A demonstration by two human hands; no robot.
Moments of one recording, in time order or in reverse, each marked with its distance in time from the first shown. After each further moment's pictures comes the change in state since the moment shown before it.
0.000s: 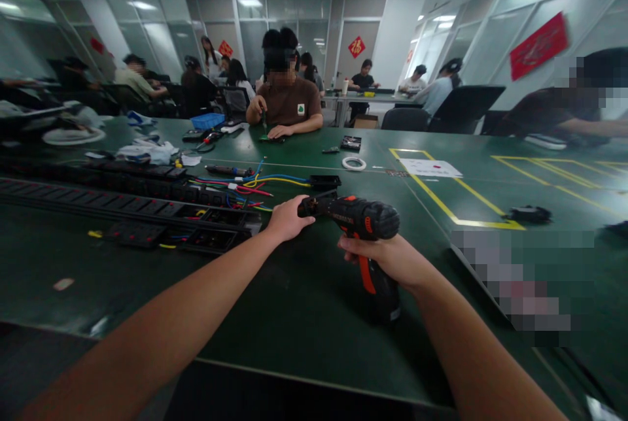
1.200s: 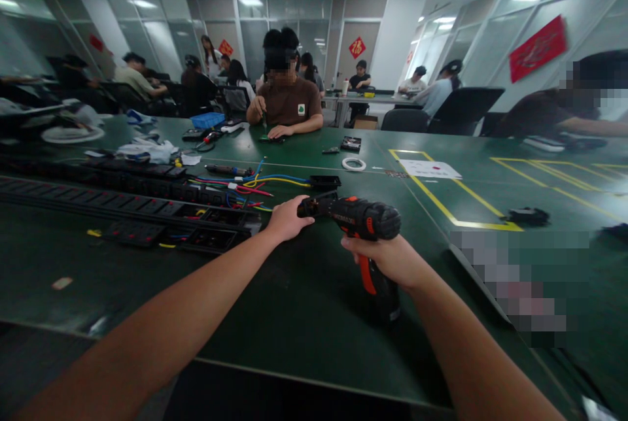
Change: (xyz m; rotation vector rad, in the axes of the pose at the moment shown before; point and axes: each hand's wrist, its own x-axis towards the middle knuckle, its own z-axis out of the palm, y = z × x) left_hand 0.002 -0.002 0.002 -0.011 0.005 0.012; right_hand 0.000 0.001 -0.002 -0.137 0.074 0.016
